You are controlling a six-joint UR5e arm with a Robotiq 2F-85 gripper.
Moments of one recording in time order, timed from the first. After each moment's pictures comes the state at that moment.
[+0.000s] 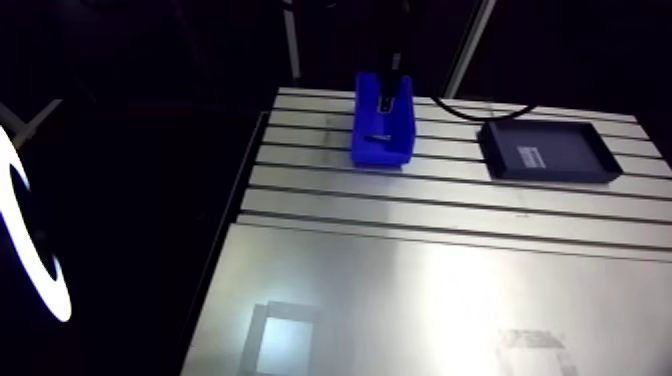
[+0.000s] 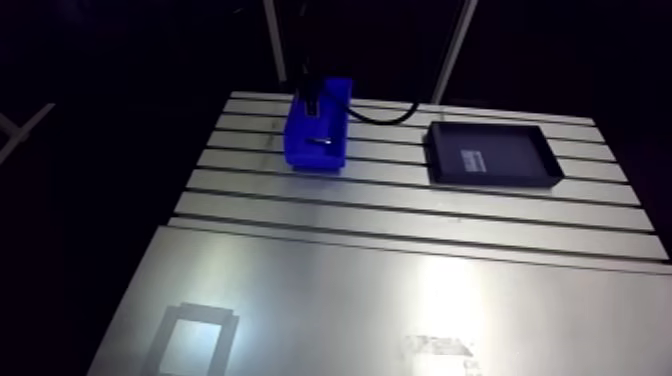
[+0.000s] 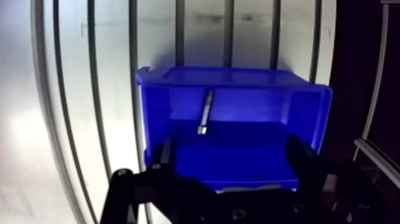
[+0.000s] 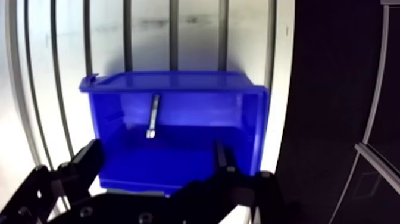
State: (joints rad) arm 0.08 -1.07 1.58 -2.03 -1.57 -3.09
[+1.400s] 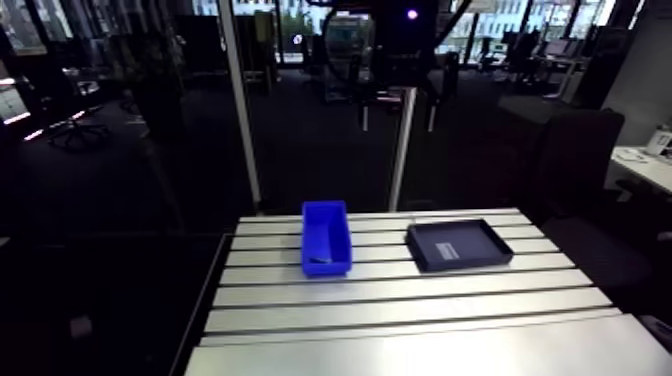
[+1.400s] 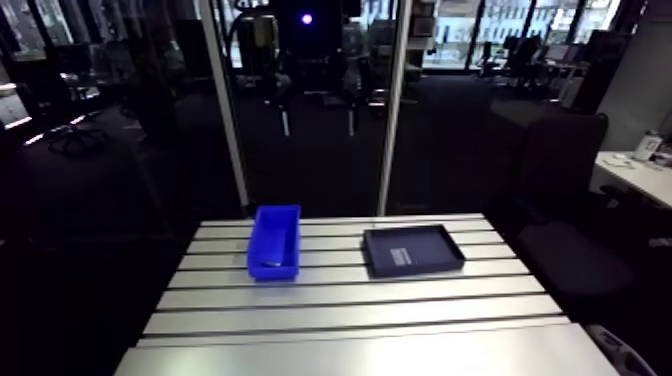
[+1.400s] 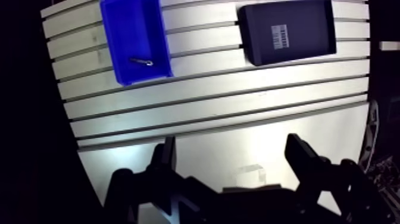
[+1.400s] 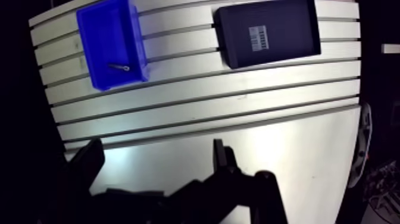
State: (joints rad) arm -0.09 -1.47 1.51 -1.61 -1.62 -1.52
